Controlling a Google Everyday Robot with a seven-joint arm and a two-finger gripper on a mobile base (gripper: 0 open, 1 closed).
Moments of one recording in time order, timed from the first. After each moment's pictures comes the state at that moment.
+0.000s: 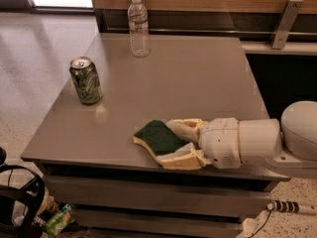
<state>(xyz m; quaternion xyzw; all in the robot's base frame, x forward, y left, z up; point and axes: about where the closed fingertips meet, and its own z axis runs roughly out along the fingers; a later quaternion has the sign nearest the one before) 0.420 -0.029 0.829 -0.52 0.65 0.31 0.46</state>
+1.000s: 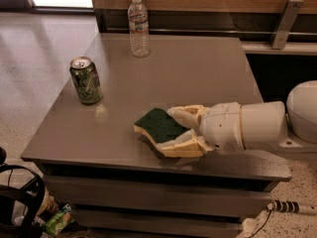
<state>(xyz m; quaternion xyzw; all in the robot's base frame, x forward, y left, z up) 0.431 -0.033 0.856 -0.53 0.66 0.28 0.45</state>
